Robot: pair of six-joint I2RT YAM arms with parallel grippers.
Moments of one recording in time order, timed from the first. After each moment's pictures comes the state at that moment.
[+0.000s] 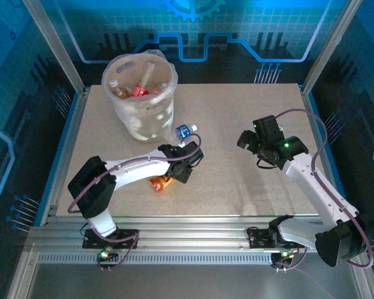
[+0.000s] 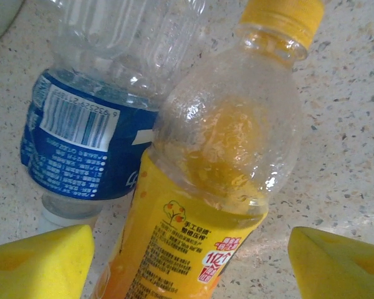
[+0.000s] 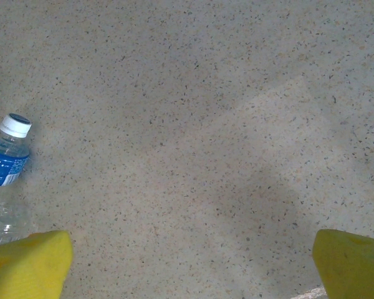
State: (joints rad) left arm -0.84 1.71 1.16 -0.84 -0.38 -0.43; right arm 0.35 1.15 1.08 -0.92 0.21 0.82
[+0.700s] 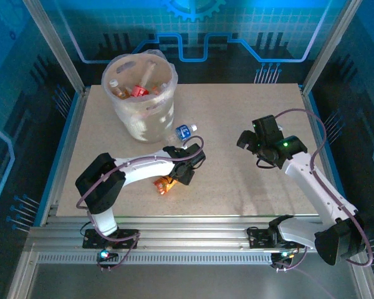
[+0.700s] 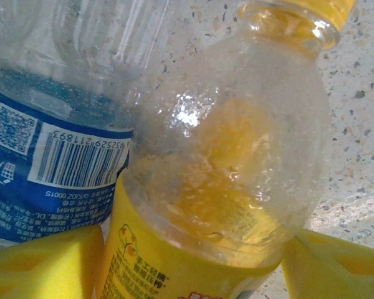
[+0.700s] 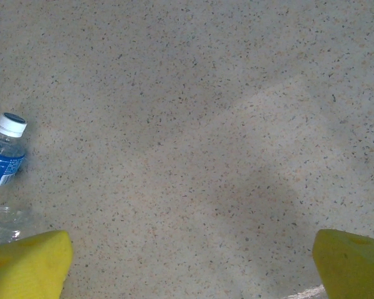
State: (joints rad) left arm -0.84 1.77 1.15 -0.78 -0.31 -0.46; right arm 0.35 1.16 1.08 -0.92 0.21 0.82
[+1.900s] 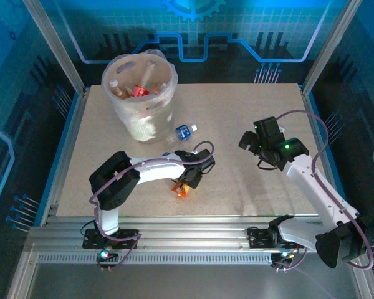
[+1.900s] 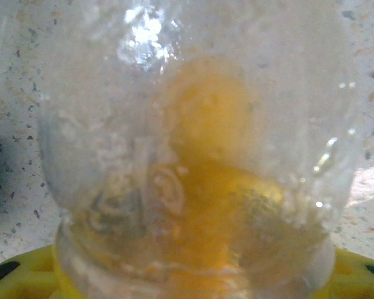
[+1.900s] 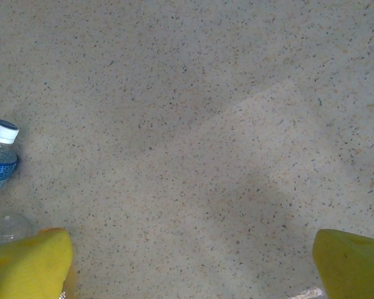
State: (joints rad) left arm -0.91 1.88 1.21 -0.71 -0.25 -0.48; right arm 0.35 1.14 1.06 -0.92 0.24 0.81
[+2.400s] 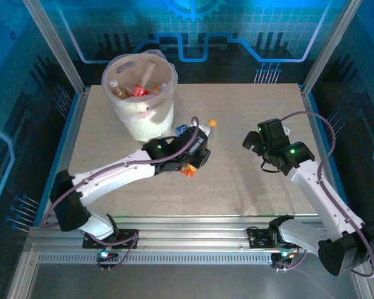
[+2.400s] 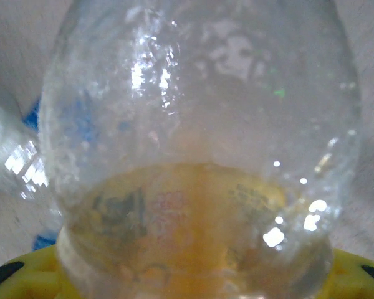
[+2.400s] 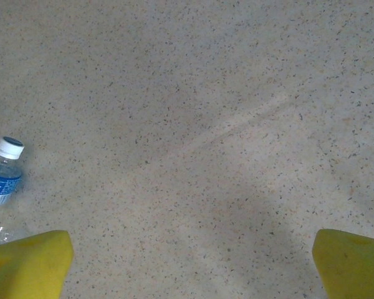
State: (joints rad) left arm -0.92 1.49 1.36 -0.66 -0.30 -0.33; right arm 0.34 1.07 1.05 -0.93 0.29 0.81
